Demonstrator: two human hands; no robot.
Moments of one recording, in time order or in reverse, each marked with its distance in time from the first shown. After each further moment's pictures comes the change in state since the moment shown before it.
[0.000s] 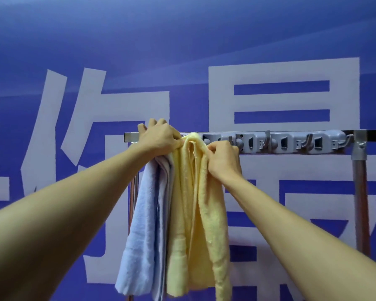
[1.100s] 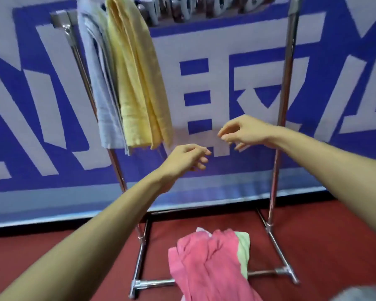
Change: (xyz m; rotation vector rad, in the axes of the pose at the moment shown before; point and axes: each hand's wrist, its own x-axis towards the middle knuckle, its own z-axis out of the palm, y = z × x) left_hand -0.297 0.126 0.121 -1.159 -0.682 -0.247; right_hand -0.197 0.158 -0.135 -0.094 -0.713 0.290
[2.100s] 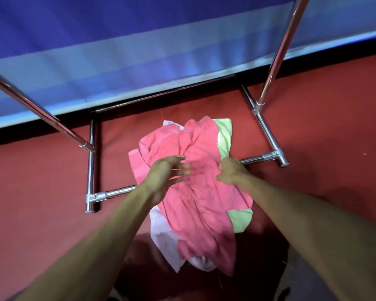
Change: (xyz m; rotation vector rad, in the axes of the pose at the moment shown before) left_hand -0.011 -0.368 0.145 -0.407 -0.059 -0.839; right_hand -0.070 0.351 0.372 -0.174 -0.387 0.759
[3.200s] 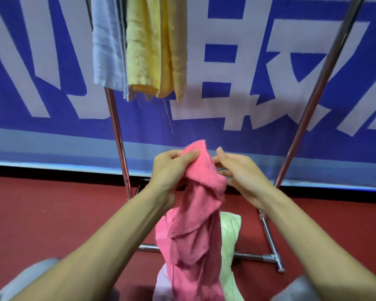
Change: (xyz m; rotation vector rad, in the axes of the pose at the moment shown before) left_hand -0.232 0.172 -0.008 -0.264 0.265 0.623; right_hand -0.256 -0.163 -0.206 0.897 0.001 -0.745
